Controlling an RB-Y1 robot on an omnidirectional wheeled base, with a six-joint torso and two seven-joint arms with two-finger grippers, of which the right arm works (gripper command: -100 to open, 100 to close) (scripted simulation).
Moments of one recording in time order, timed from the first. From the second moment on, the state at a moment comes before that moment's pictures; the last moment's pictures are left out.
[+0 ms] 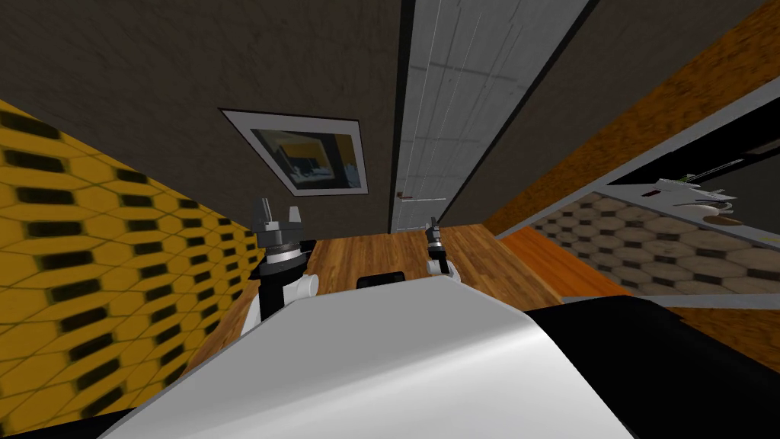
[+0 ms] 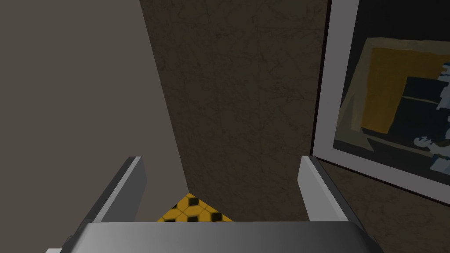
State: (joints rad) arm 0.28 -0.14 -0.11 -1.50 0.02 -0.65 -0.09
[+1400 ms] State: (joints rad) arm 0.16 -0.17 -0.14 -1.16 0.06 -0.73 -0.18
